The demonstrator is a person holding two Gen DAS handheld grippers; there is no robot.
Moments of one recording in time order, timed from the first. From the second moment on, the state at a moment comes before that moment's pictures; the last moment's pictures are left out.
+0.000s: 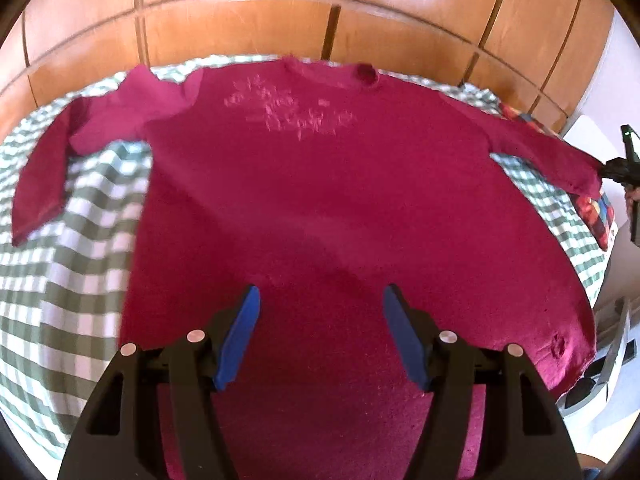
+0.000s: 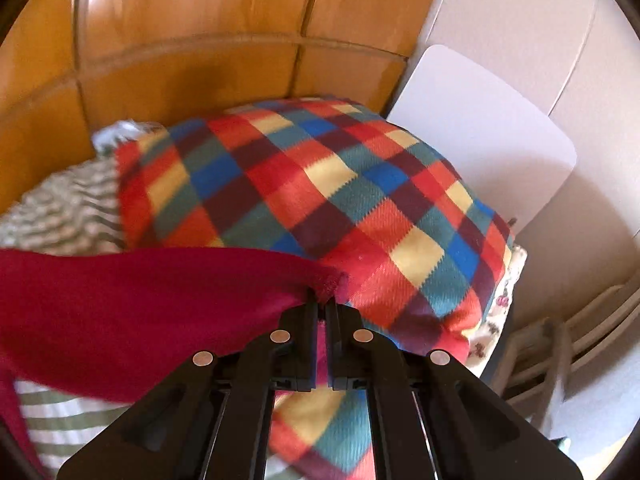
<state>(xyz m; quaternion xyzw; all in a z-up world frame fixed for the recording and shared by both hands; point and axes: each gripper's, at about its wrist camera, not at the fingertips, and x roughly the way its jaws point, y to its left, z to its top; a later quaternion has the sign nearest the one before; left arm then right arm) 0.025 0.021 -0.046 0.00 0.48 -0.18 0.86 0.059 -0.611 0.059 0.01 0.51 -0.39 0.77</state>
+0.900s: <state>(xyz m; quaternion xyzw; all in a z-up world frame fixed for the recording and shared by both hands) 0.051 0.210 -0.016 -0.01 0.39 0.13 0.91 0.105 -0.244 0.011 -0.01 0.52 -0.01 0.86</state>
